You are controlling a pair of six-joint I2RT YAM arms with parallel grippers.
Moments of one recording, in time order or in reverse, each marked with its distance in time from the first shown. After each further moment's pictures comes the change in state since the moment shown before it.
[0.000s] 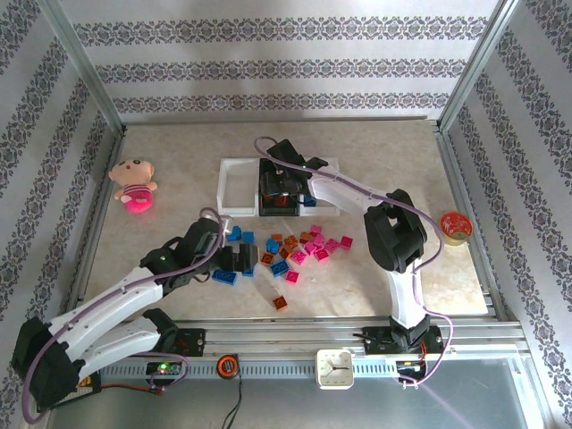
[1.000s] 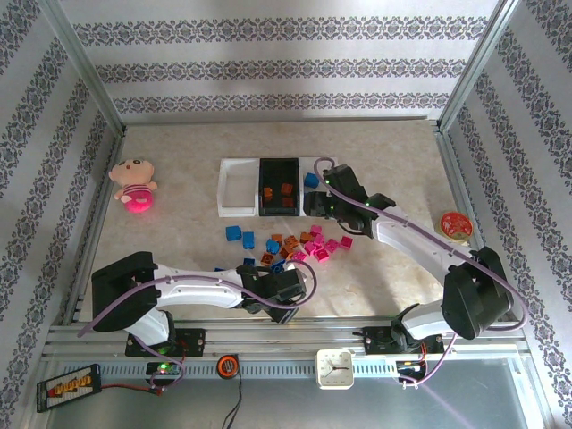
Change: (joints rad) left arm -0.550 0.616 0.215 -0.005 -0.143 0.079; right arm -0.093 -0.624 -0.624 0.121 -0.005 0.033
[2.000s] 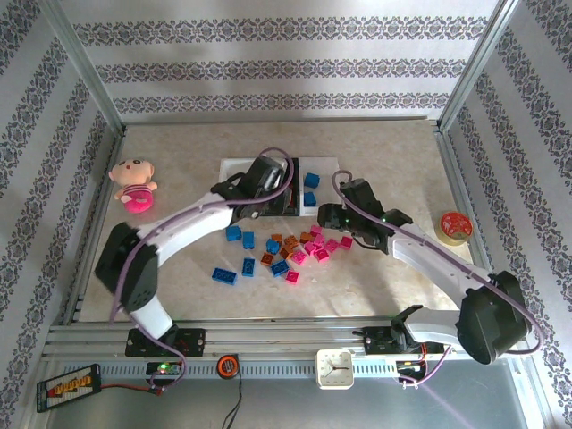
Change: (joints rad) left arm 0.595 0.157 0.494 0.090 -0.002 0.137; right arm -0.040 -0.171 -0.172 -0.019 -0.003 0.027
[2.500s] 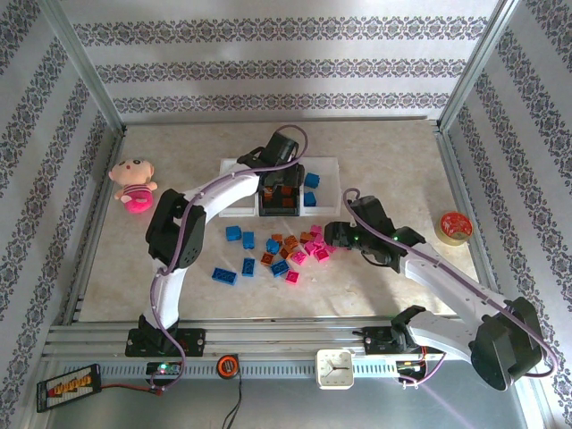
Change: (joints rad) left arm 0.082 0.380 0.406 -0.066 0.034 0.003; right arm 0.000 -0.153 -0.147 -0.055 -0.084 -0.012
